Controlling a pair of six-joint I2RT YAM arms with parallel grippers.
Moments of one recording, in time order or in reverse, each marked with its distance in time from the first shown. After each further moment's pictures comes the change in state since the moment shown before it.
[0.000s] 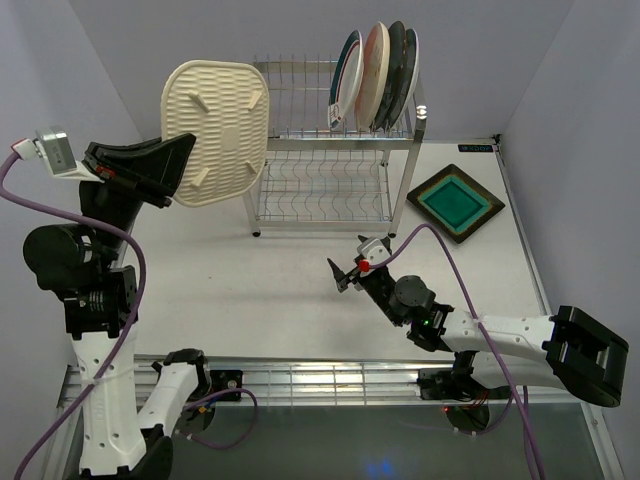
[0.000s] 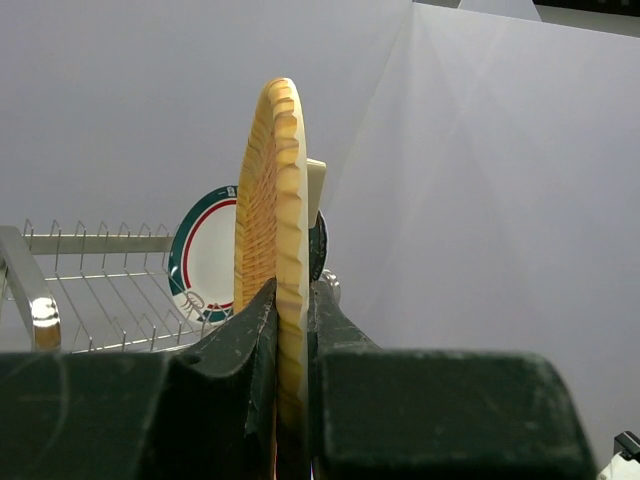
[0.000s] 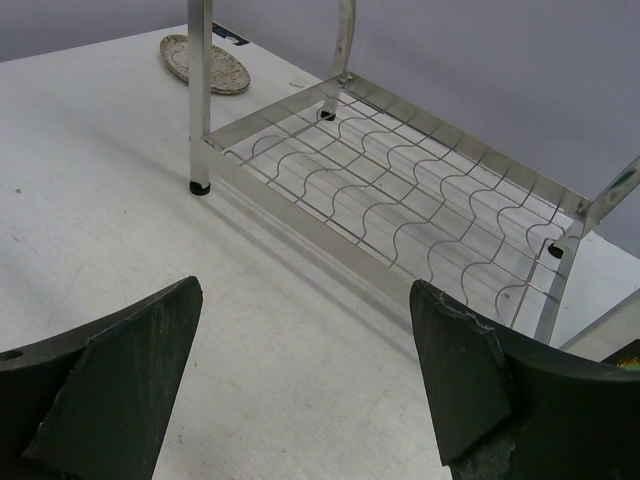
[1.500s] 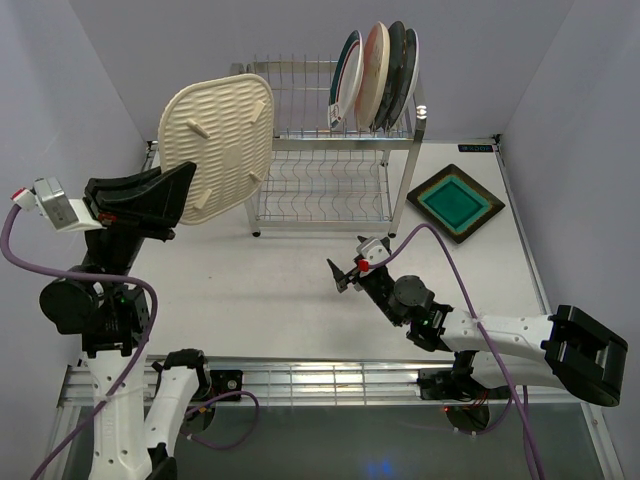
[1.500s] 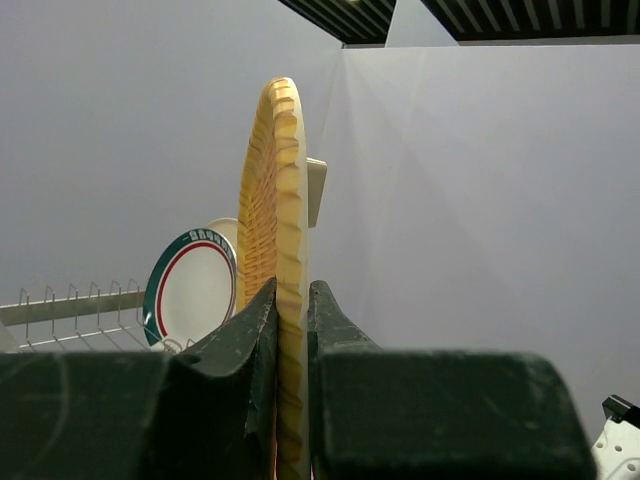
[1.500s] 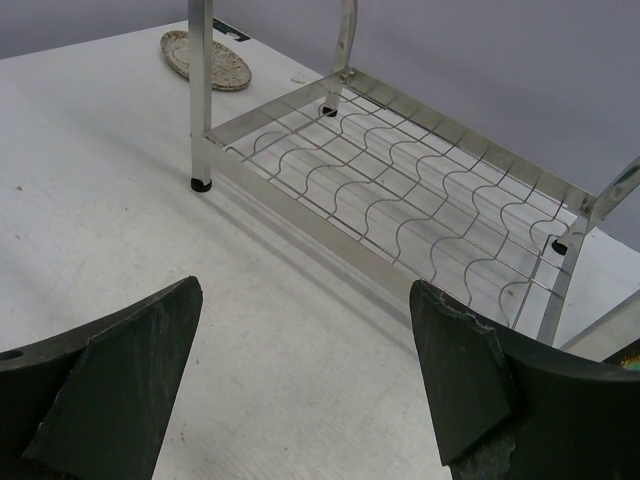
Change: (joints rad) left arm 0.000 -0.142 -0.239 0.320 0.007 -0.048; right arm 0.000 0.006 0.000 -0.001 0.001 0.009
